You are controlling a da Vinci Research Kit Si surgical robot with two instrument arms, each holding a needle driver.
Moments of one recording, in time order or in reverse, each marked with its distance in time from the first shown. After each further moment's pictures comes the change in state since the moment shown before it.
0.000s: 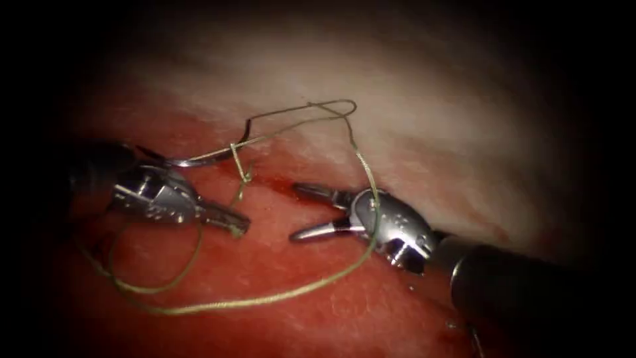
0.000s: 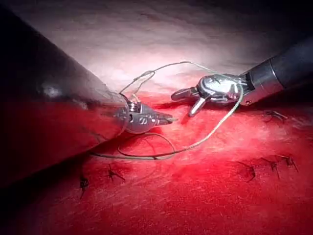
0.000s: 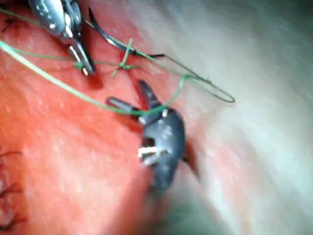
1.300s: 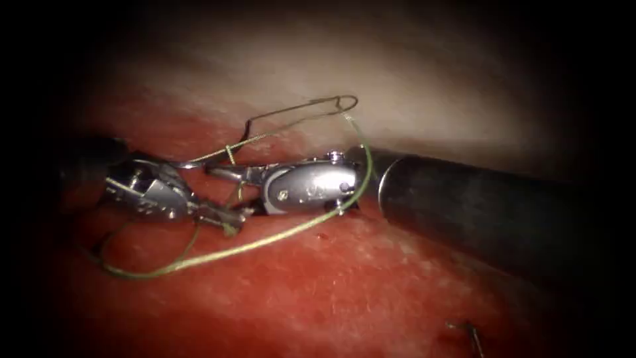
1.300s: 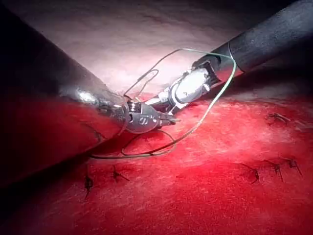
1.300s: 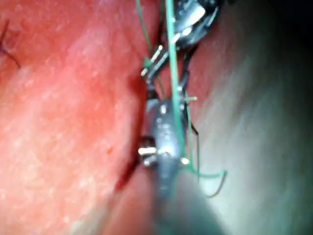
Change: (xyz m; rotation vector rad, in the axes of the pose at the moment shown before) right arm 0.001 0.000 0.010 0.121 0.043 -0.517; left arm 0.000 0.000 -0.001 -0.008 0.050 -0.012
